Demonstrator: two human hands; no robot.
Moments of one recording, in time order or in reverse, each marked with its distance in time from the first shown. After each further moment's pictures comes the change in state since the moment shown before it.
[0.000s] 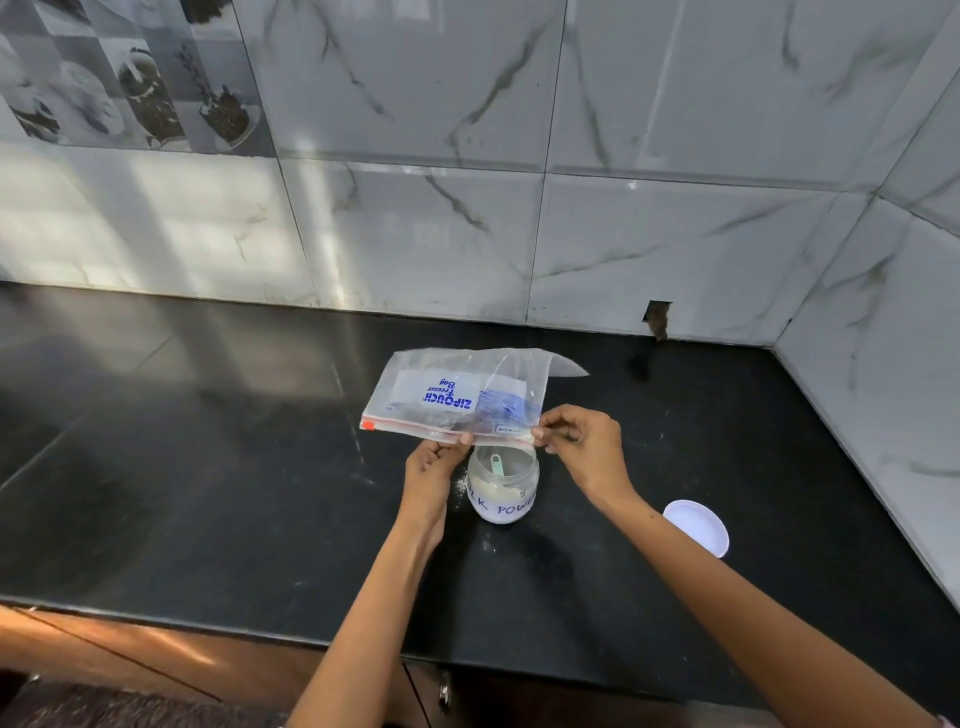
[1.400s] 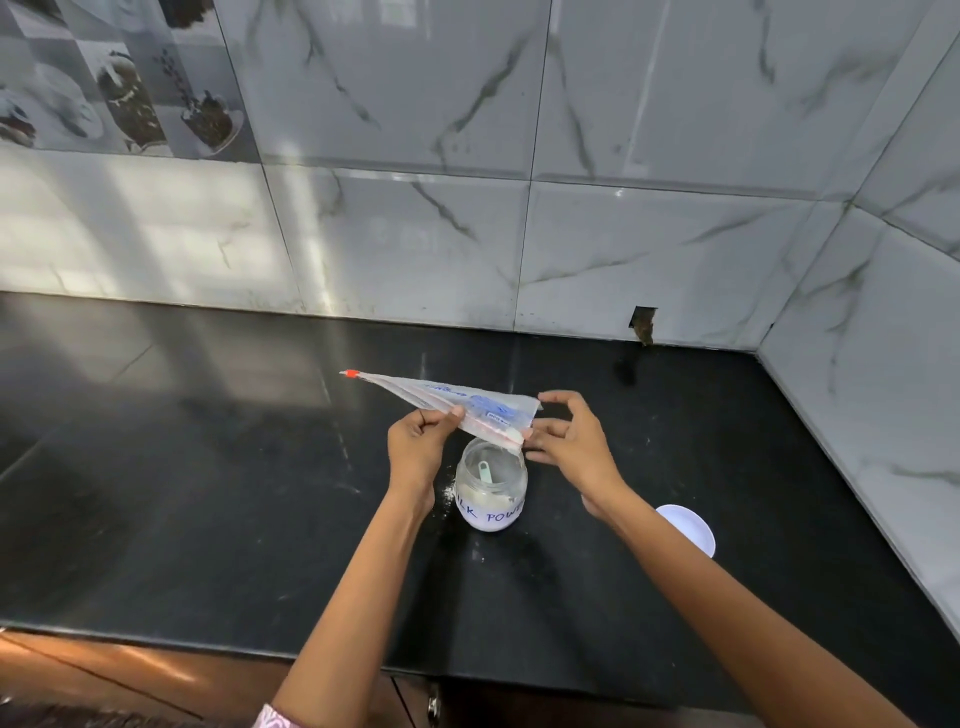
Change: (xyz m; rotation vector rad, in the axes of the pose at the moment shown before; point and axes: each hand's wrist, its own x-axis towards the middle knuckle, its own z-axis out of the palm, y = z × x) left_hand 0.024 0.030 0.023 0.184 0.191 0.022; right_hand 0.002 -0.018 -0.004 0.270 -0.051 0.272
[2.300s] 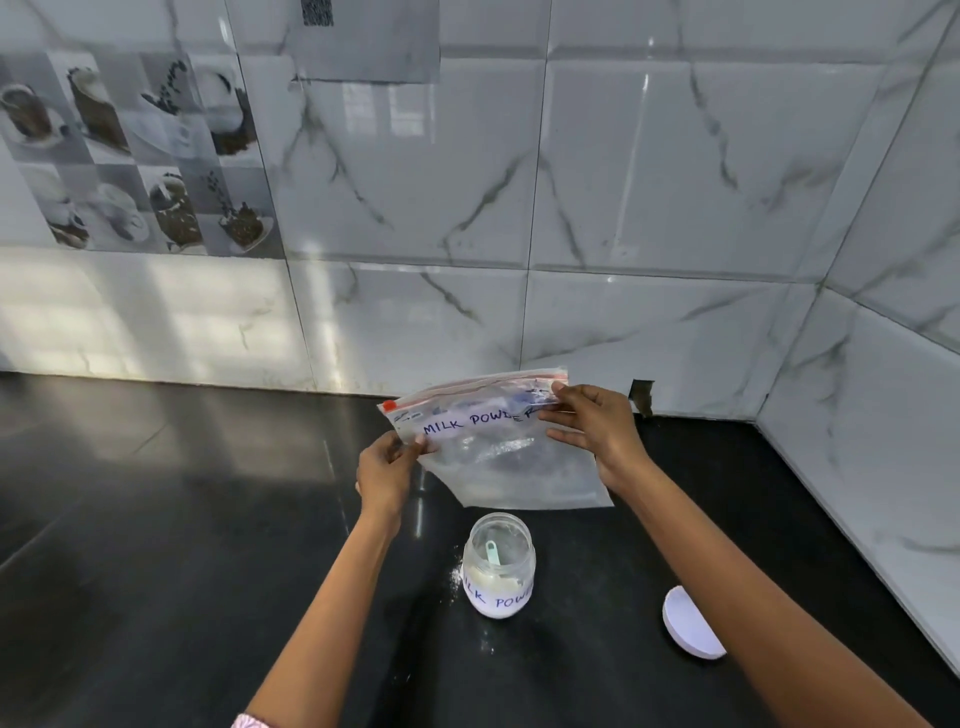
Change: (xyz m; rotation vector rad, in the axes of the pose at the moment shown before) left_hand 0.051 0.042 -0.024 0.248 0.034 0.166; right_hand 0.041 -0.093 -0.014 0.253 0.069 -0.102
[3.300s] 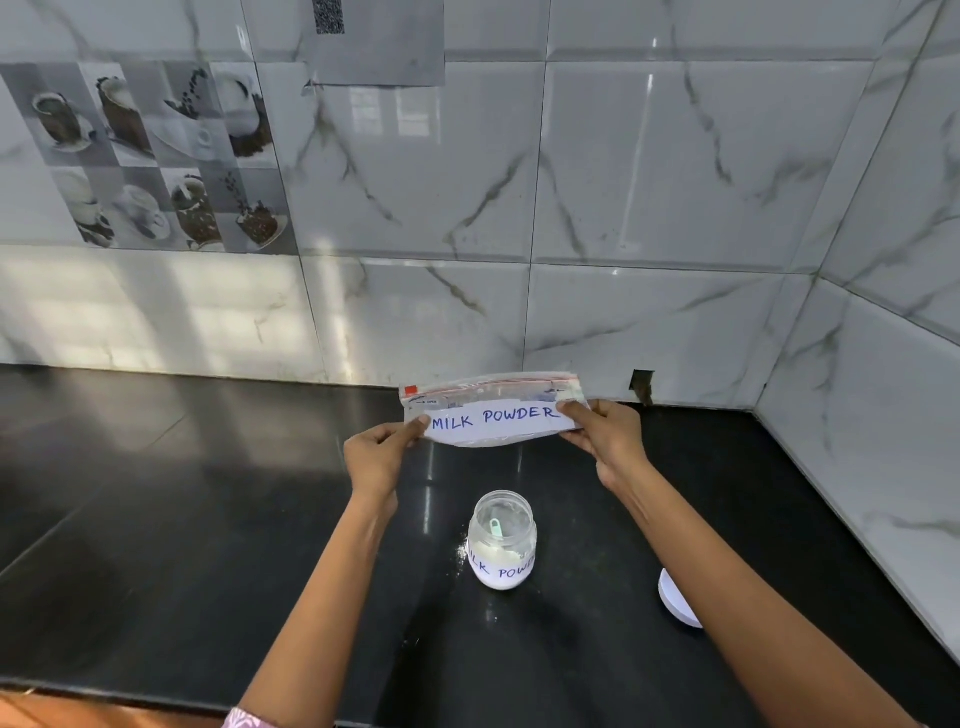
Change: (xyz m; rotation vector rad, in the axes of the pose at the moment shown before) left_hand -0.023 0.022 -0.016 -0.217 0.099 -0.058; right_hand -0.009 0.028 -0.013 0.025 0.180 0.100
